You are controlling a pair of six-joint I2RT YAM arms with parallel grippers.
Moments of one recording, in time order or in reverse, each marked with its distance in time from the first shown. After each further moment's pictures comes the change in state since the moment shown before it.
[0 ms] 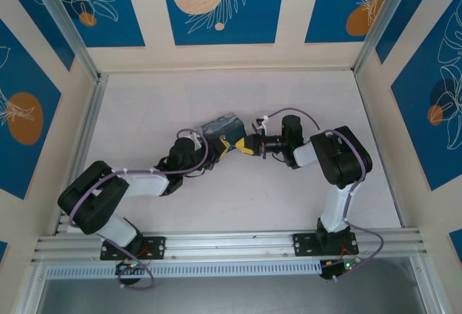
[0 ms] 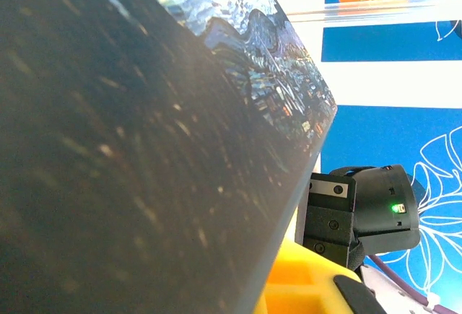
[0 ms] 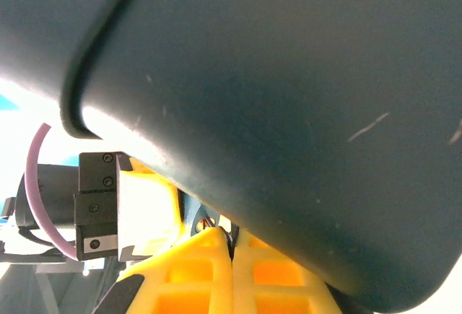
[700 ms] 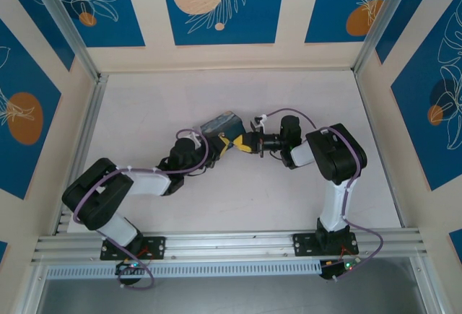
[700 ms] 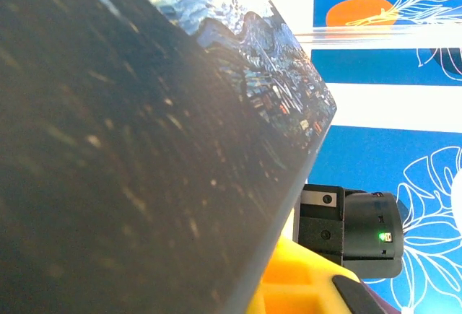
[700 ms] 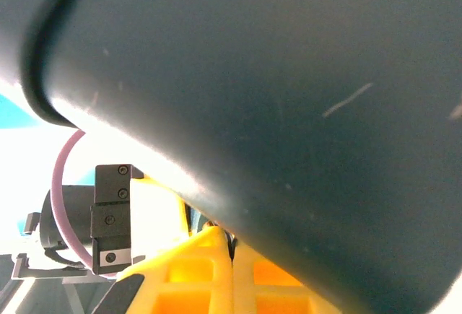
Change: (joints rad) left arm -0.003 0.041 0.000 0.076 -0.049 -0.048; right arm 0.021 0.049 0.016 0.146 0.026 0.167
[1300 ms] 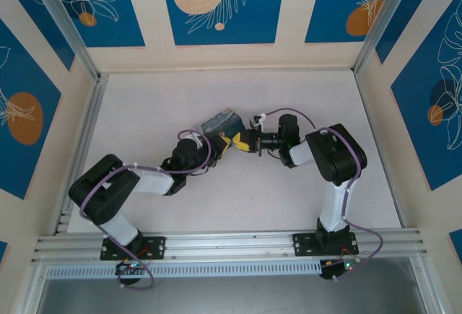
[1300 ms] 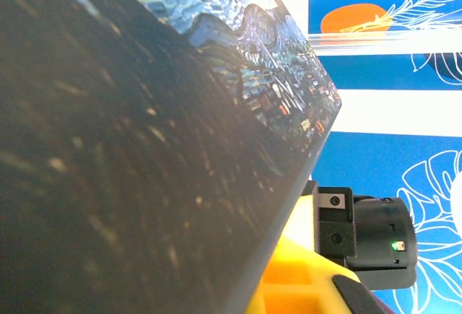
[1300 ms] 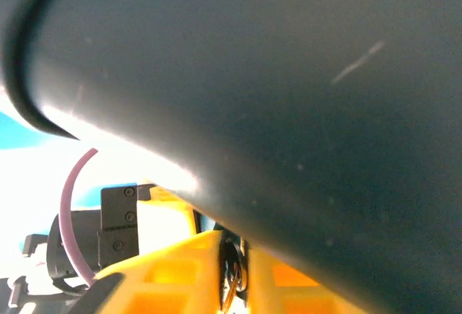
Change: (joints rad) left arm -0.012 0.058 0.005 0.067 -0.035 0.009; right arm 0.012 -0.007 0.019 -0.045 0.049 0.021
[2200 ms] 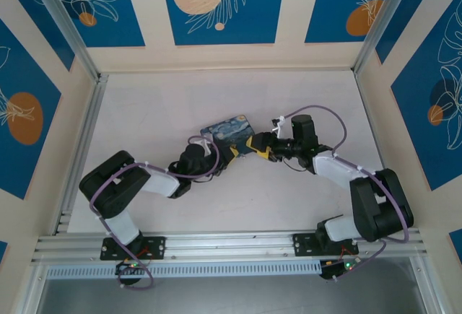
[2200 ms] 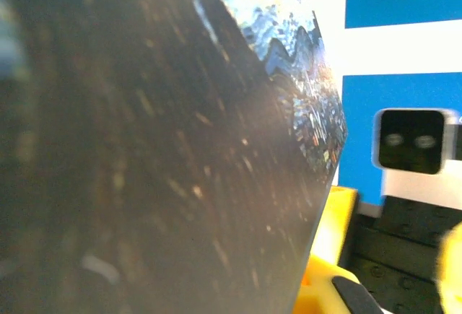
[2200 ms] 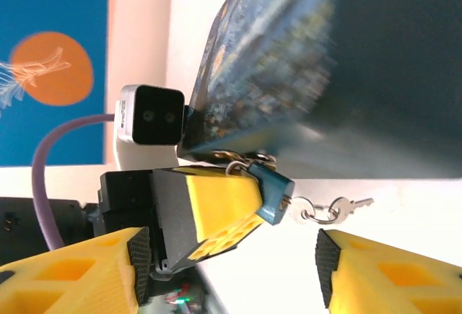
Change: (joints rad) left arm -0.047 0.080 0.002 -0.016 0.086 0.087; right arm -0.025 -0.578 -0.064 -0.995 0.350 -0.676
